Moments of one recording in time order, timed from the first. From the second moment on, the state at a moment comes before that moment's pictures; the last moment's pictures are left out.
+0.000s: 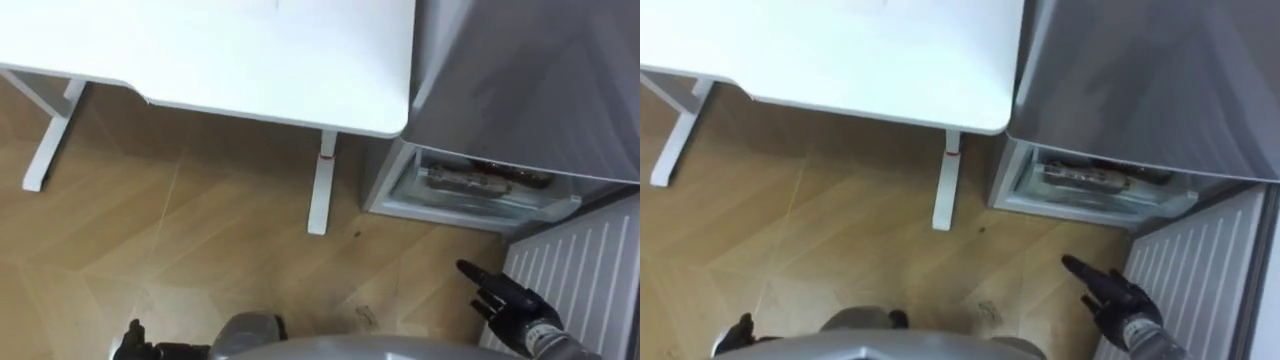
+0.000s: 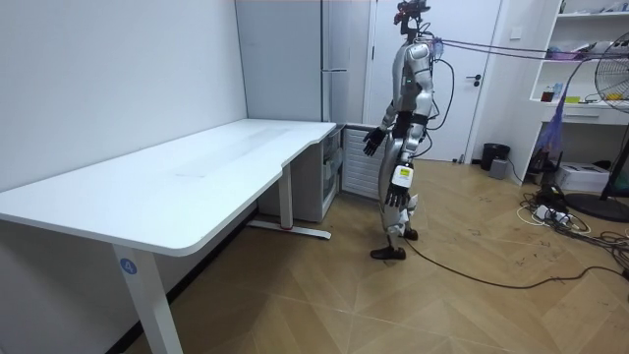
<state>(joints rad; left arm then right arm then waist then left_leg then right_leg) 0.23 0.26 0.02 1.05 -0.07 -0.02 0.18 0.07 -0.34 -0.07 1.15 0.93 0.06 0.24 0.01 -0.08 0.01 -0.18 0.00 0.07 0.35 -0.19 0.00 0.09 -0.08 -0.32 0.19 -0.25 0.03</state>
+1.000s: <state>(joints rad) 0.26 0.26 0.12 1.05 0.02 -0.02 0.19 0.17 -0.38 -0.35 0.32 0.40 0.00 -0.24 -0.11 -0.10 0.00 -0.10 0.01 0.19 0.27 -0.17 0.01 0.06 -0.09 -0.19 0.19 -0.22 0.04</state>
